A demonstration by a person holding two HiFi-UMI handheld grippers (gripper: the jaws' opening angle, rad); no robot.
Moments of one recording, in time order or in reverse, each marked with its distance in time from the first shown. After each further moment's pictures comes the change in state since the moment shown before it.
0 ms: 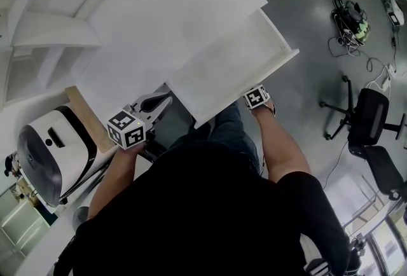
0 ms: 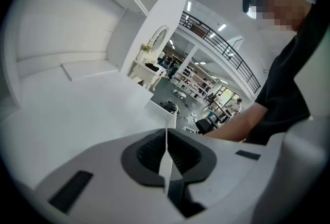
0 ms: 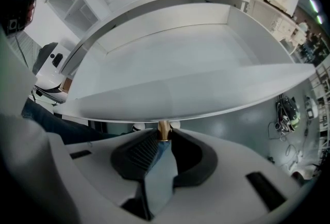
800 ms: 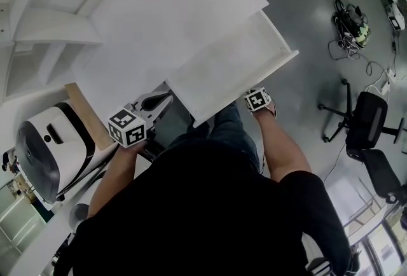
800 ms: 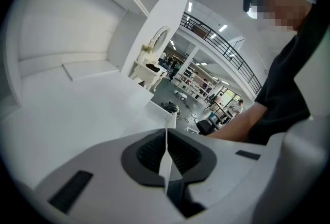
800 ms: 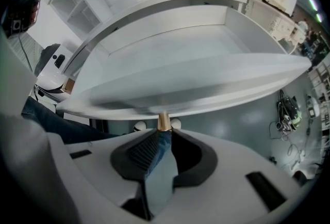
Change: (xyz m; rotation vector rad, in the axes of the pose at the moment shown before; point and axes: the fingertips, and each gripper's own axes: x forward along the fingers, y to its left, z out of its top) left arm 0.001 -0.002 0.000 -0.006 -0.011 0.011; right arm -0.006 -0.004 -0.019 0.018 0.031 -0.001
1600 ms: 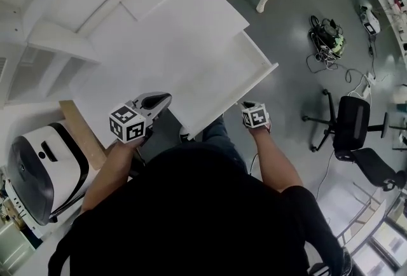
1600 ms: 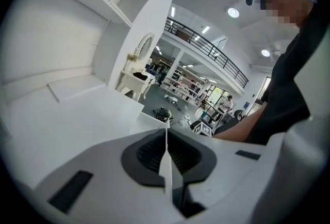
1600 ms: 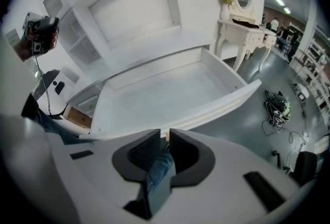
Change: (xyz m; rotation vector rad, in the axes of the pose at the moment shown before) left arm -0.007 -0.012 0.042 0.140 -0.056 -0.101; right arm -0.114 0.010 0.030 0.138 -0.317 -0.046
